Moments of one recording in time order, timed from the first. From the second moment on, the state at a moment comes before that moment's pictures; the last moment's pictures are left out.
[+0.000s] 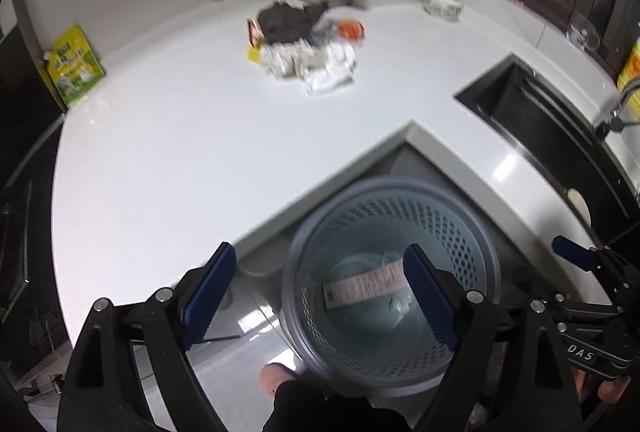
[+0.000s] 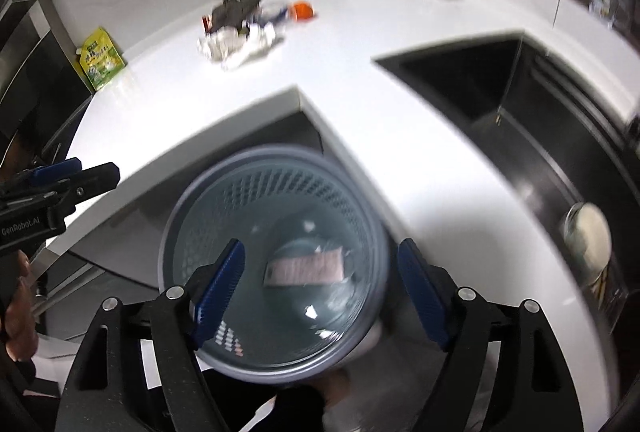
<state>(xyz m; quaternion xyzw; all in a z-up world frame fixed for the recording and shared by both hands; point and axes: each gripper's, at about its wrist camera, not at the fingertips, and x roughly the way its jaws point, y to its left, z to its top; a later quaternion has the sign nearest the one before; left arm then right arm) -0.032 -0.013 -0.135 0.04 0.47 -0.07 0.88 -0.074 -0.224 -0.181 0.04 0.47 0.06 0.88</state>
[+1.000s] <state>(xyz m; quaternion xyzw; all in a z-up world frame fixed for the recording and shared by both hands) 0.114 0.066 -0.093 0.04 0.42 -0.06 0.91 0.088 -0.167 -0.132 0.09 0.44 0.05 0.89</state>
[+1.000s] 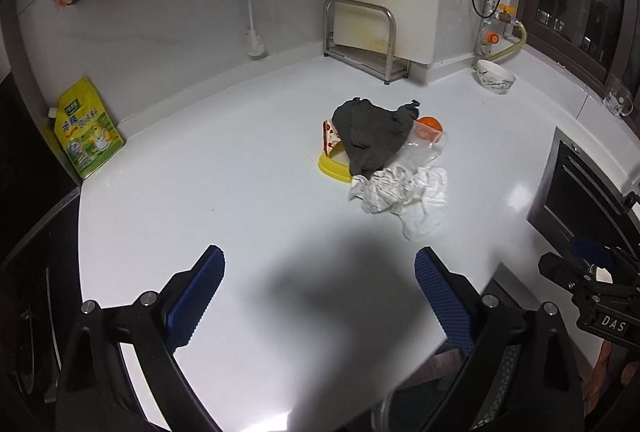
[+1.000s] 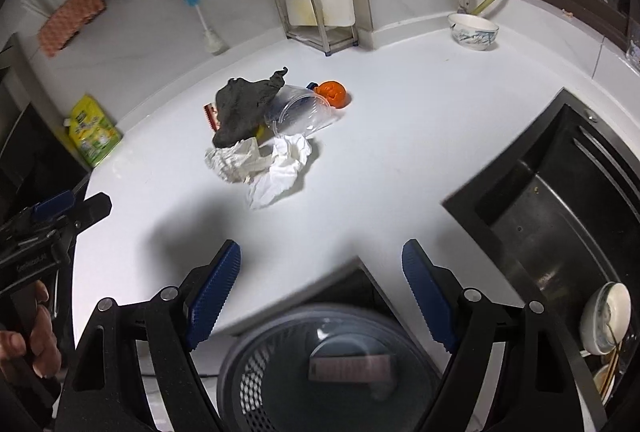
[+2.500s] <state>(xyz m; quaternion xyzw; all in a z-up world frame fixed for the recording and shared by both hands) 0.201 0.054 -0.153 0.03 0.46 -0.13 0.88 0.200 -0.130 -0.203 0.04 0.45 0.04 0.89</state>
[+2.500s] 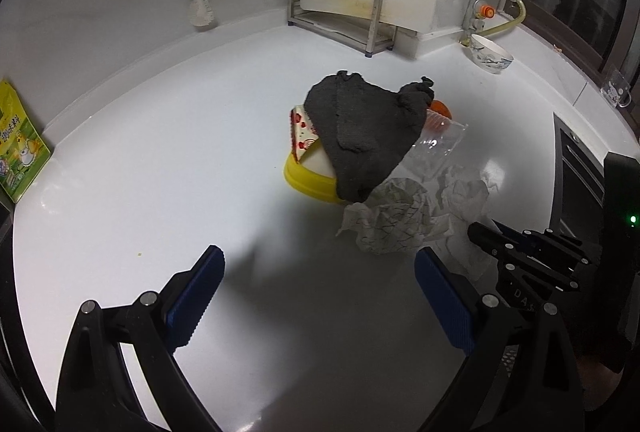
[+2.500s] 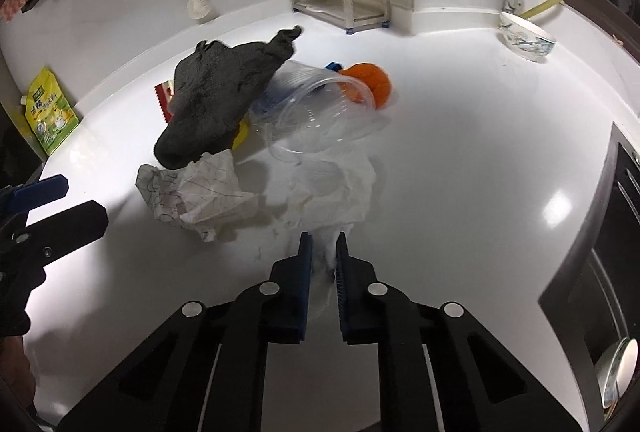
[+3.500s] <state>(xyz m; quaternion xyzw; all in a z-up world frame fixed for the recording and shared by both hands) 0.241 0.004 -0.196 0.00 0.49 -0.13 0.86 0.141 -0.200 -0.192 0.13 0.43 -0.02 0.89</state>
